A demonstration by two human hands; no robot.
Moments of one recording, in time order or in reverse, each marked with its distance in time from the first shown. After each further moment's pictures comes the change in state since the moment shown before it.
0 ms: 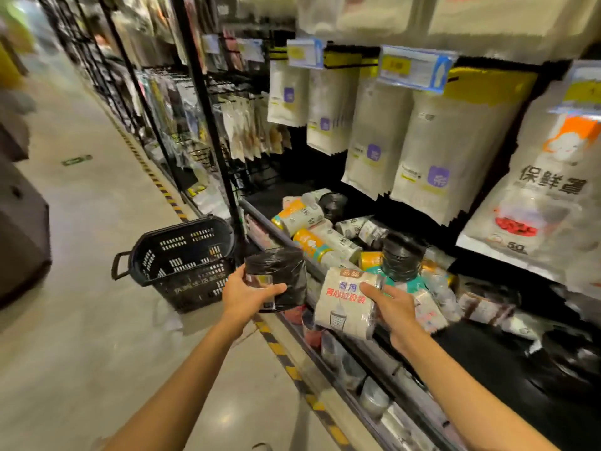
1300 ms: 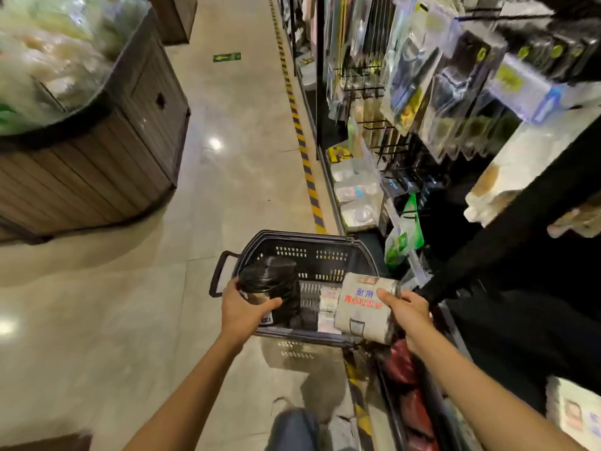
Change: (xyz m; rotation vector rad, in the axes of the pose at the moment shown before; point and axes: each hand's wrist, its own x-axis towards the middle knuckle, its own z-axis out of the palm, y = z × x) left_hand 0.578 -0.174 -0.295 -0.004 0.525 -0.452; right_hand 0.460 0.004 0.629 -0.394 -0.301 0.290
